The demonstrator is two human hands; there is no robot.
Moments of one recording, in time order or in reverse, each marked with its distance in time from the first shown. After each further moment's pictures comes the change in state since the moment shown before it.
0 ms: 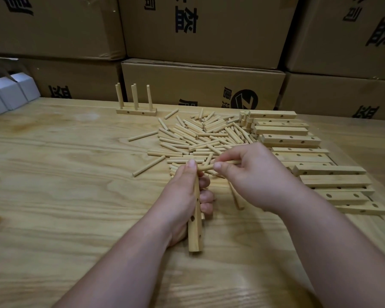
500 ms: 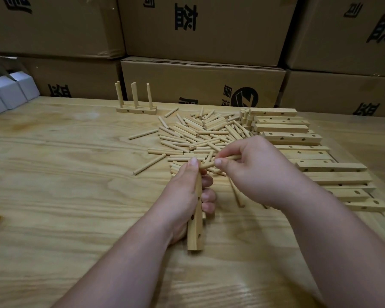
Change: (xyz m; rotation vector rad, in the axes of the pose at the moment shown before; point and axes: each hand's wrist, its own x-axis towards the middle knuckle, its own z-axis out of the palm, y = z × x) left_hand 0.001 -0.002 -0.003 0.007 -0.039 -0.008; right_hand -0.002 -0.008 -0.003 -0.073 0.036 -0.020
